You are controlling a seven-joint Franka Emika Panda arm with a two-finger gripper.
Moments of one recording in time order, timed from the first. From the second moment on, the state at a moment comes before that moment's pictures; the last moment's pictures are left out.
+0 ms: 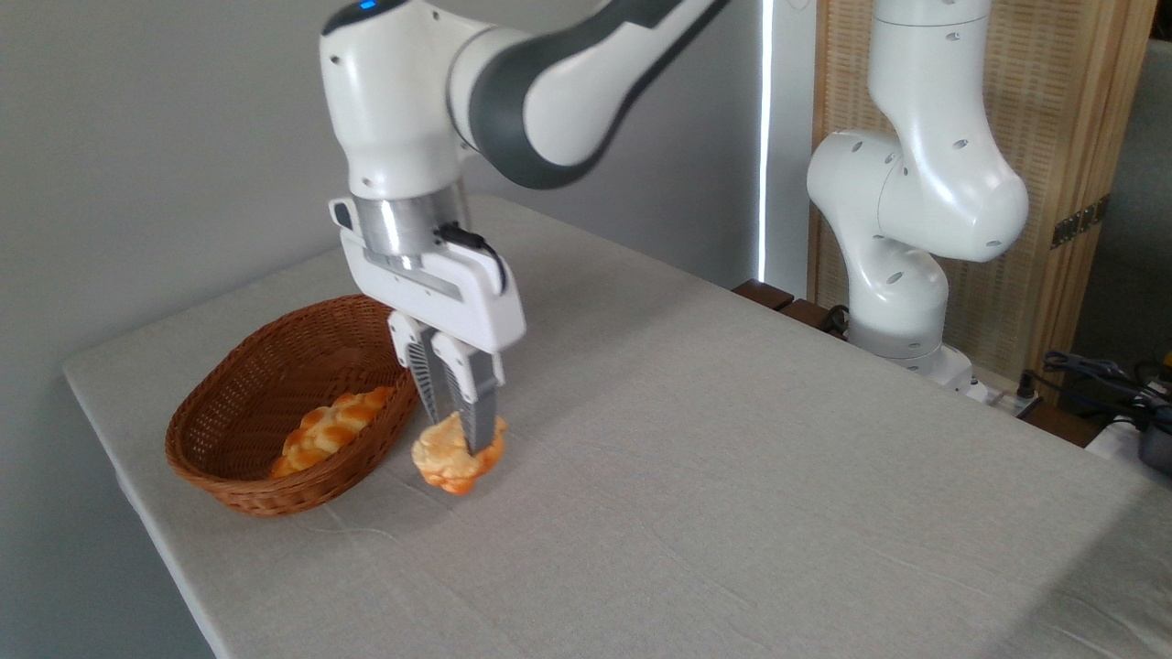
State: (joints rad) arm -0.04 -0.02 -0.14 -2.02 0.03 2.06 0.46
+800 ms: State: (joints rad) arm -0.05 -0.03 -0.13 -2.05 0.03 2.03 0.46
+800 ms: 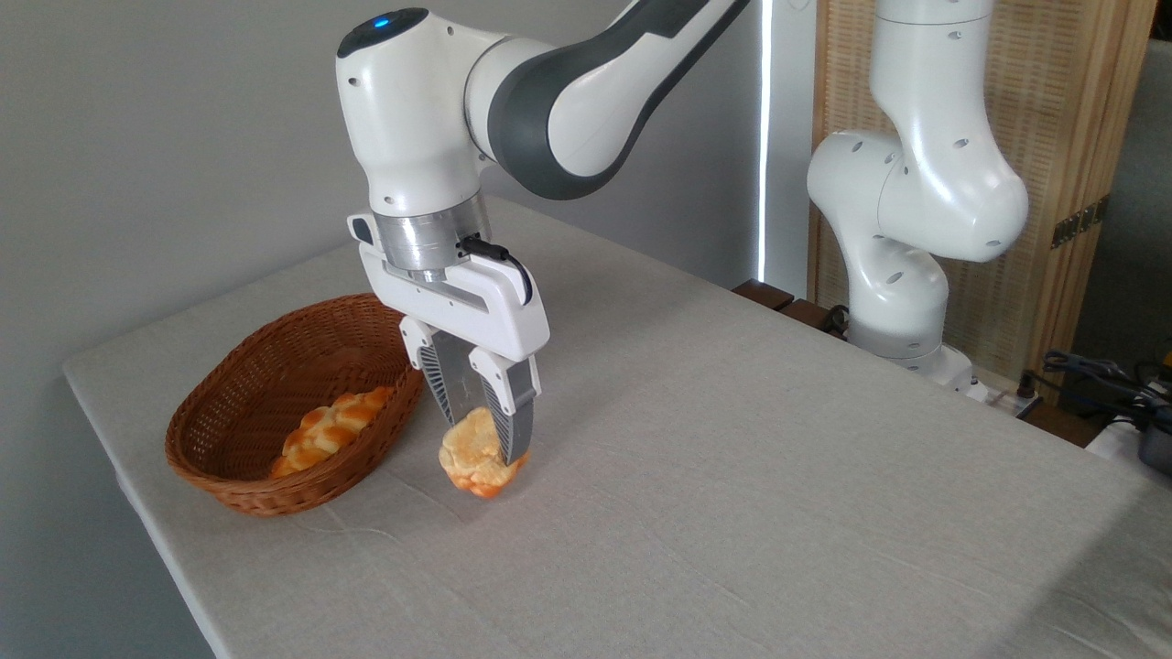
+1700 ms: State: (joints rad) arm -0.06 -0.07 -0.09 -1.74 -0.06 1.79 0.45
